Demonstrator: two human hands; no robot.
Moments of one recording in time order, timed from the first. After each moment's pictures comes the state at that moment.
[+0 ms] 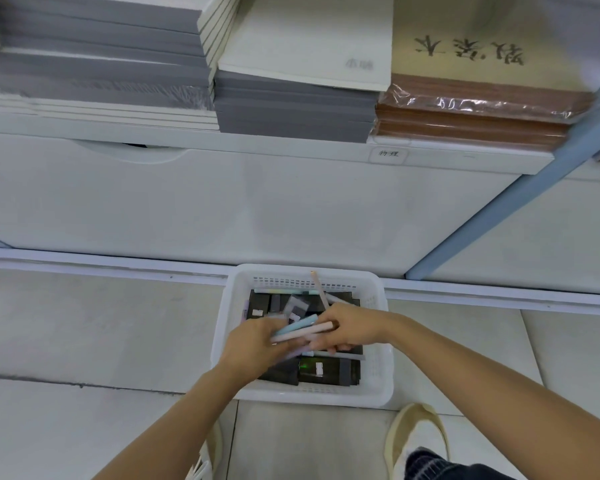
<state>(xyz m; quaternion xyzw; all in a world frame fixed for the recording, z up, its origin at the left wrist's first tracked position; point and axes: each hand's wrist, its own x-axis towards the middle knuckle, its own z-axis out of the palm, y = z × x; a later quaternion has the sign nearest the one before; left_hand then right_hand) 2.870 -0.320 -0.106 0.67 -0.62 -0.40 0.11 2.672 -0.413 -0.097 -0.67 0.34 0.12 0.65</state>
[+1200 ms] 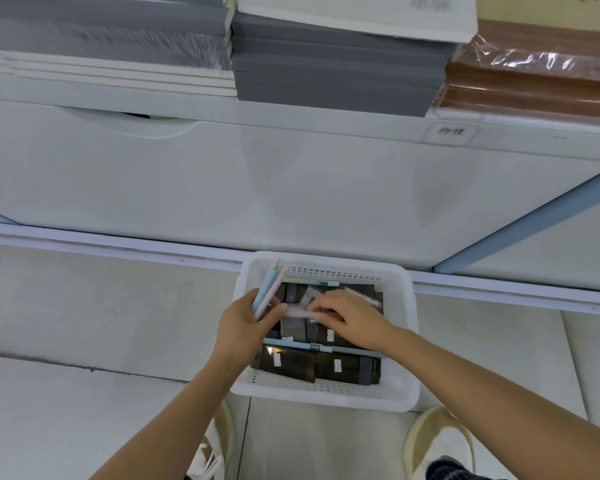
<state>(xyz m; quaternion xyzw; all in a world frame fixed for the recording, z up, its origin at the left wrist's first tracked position) 2.899 -0.325 -0.127 0.74 -0.41 -0.45 0.30 2.695 -0.411 -0.163 -0.84 0.36 0.01 0.40</state>
